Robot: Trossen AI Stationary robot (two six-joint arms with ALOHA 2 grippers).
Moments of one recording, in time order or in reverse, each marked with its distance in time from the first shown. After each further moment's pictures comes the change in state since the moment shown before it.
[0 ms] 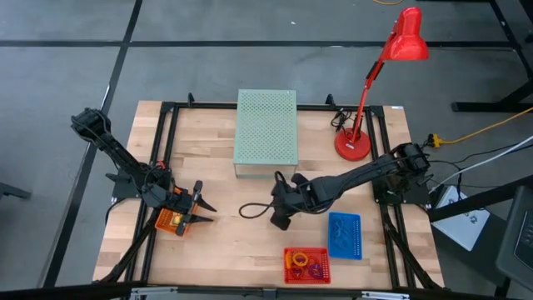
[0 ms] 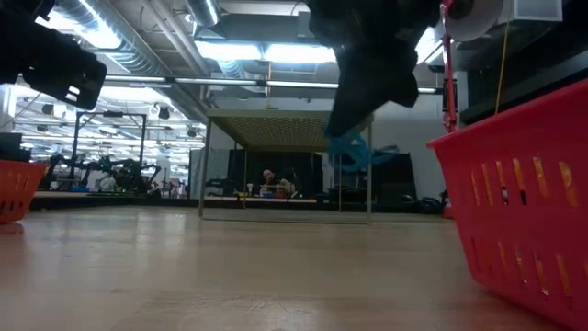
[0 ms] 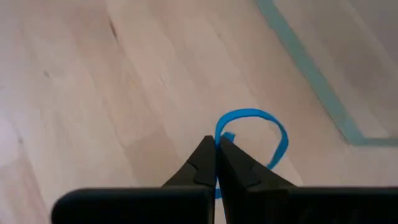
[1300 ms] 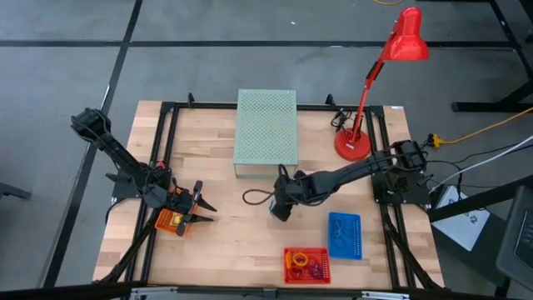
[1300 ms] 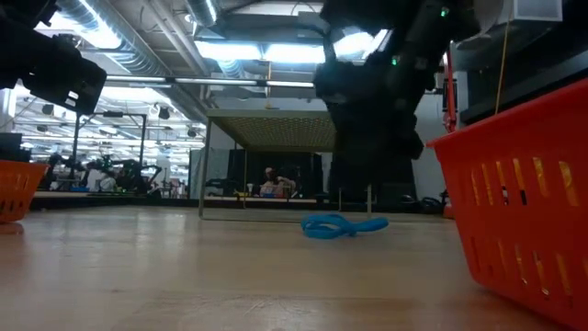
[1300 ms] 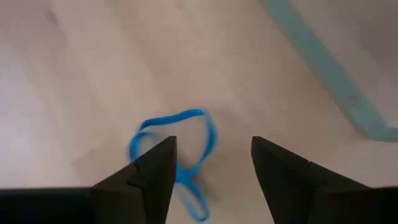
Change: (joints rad) left arm 0.000 0.002 0.000 -0.028 -0.007 -0.029; right arm -0.085 0.012 -0.194 0.215 -0.078 0.019
